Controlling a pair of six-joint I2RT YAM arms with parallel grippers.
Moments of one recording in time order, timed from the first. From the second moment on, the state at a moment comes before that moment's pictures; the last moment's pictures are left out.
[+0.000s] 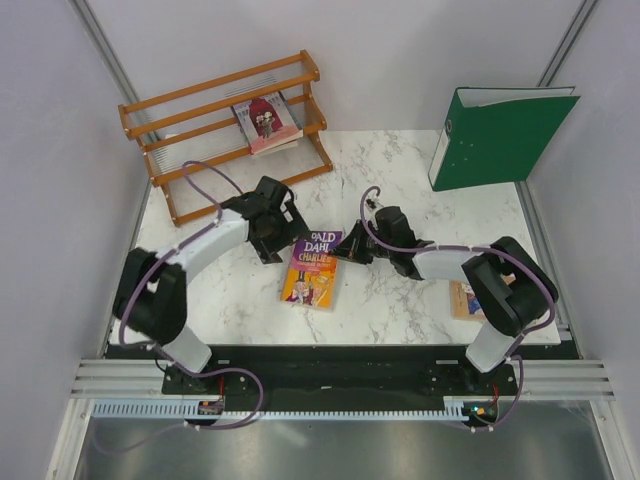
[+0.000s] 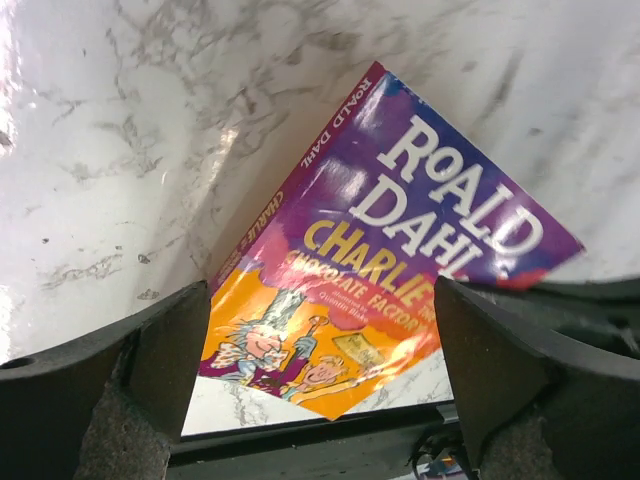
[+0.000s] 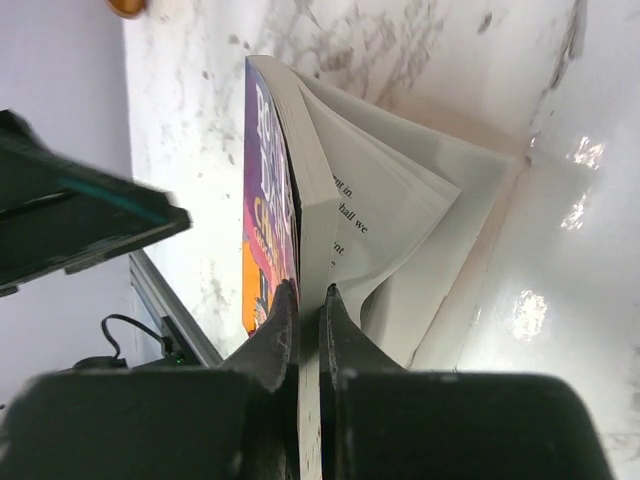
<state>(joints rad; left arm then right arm) -0.47 1.65 1.16 -0.66 0.05 -0.97 0.58 1.71 0.77 0.38 -0.38 0.91</state>
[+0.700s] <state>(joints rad) -0.47 0.83 0.55 -0.16 0.20 -0.70 0.43 1.64 0.63 0.90 -0.75 1.07</state>
